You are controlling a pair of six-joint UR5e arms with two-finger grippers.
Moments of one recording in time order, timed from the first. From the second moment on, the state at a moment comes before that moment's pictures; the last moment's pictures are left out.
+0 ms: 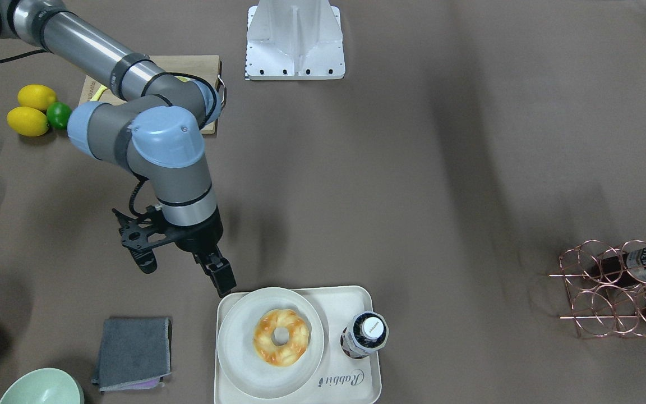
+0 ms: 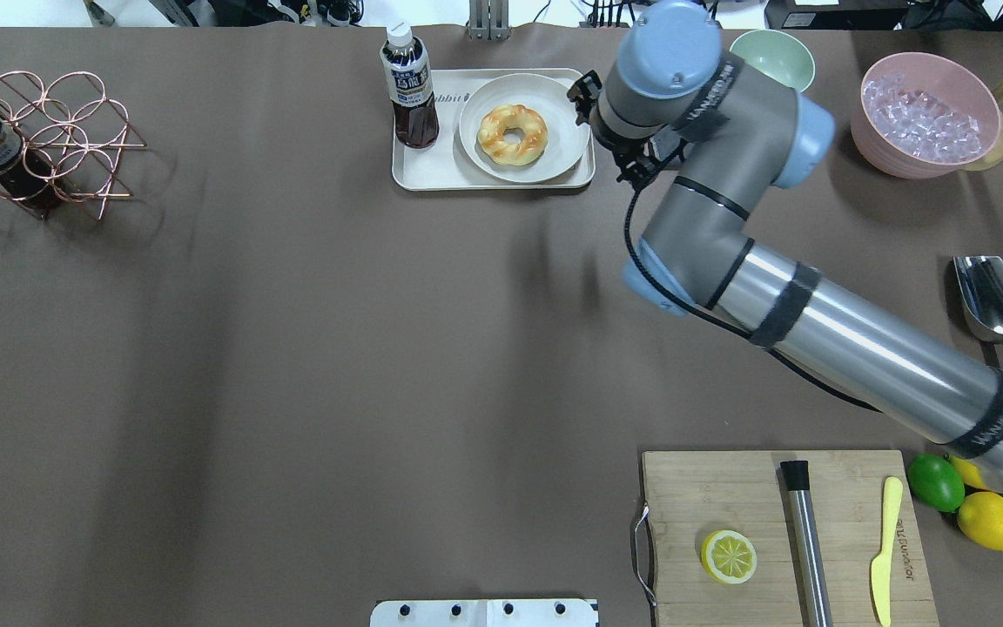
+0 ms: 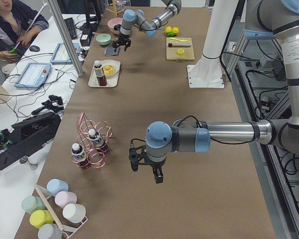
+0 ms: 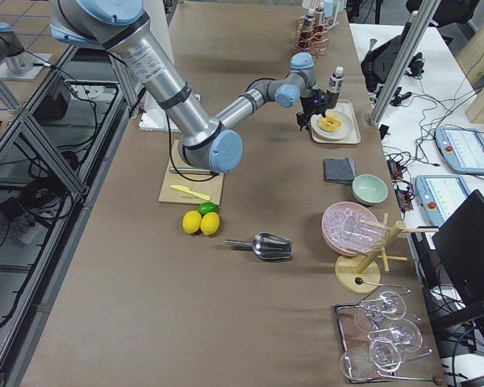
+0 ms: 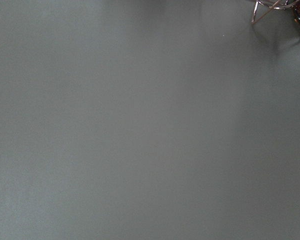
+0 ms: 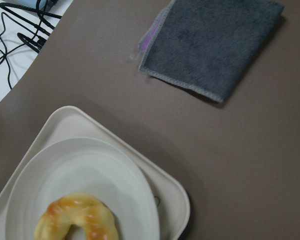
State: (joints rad) left arm -1.63 -1.28 -1.85 -1.57 -2.38 -0.18; right arm 0.78 -0.80 1.35 -1.30 1.78 1.99
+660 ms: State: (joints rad) left arm -1.63 -1.27 -1.86 -1.57 -2.38 -0.18; right arm 1.05 -1.39 1.80 -1.31 2.06 1.39
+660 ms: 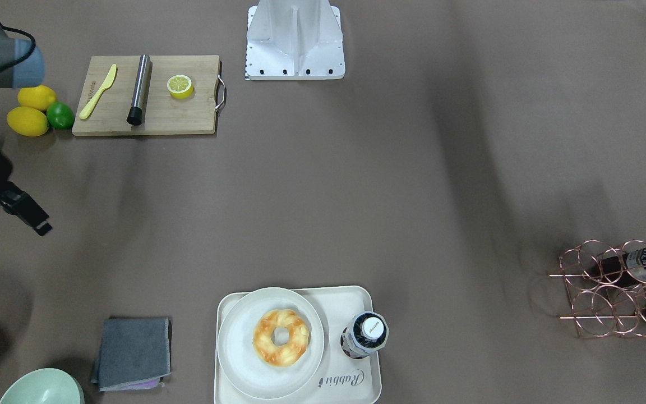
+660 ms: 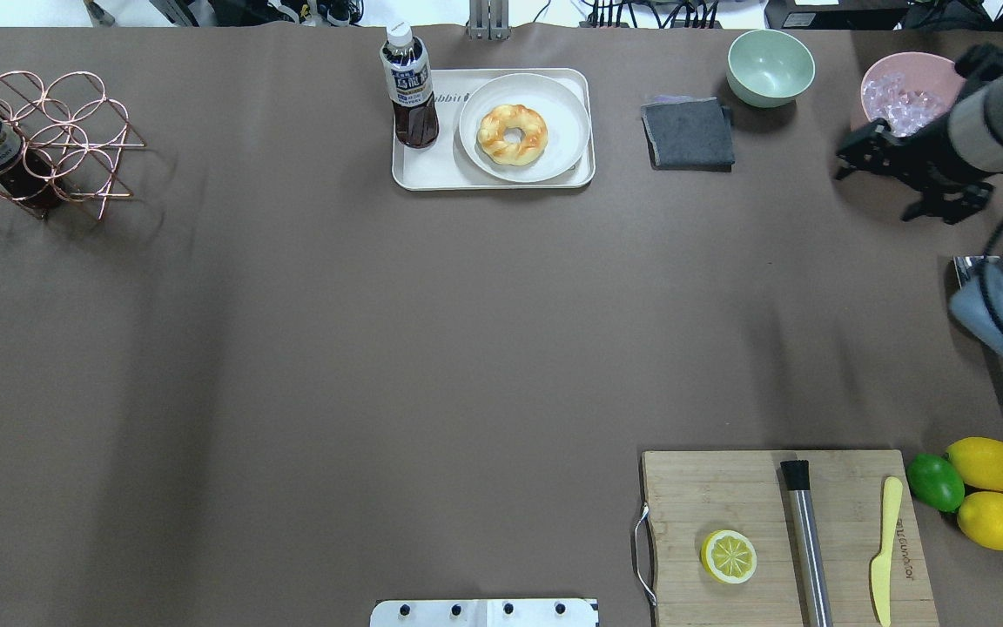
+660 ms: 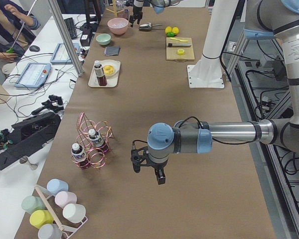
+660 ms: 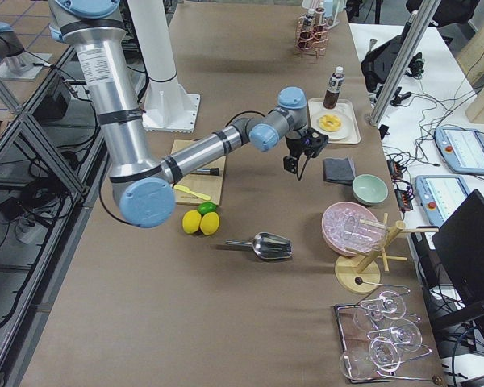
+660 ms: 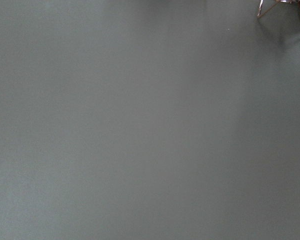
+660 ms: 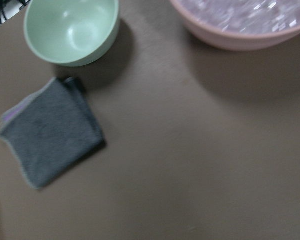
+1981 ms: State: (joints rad) left arm -1.62 -1.26 -1.85 -1.57 -2.38 -0.18; right arm 1.63 -1.80 1.74 -1.47 2.30 0.00
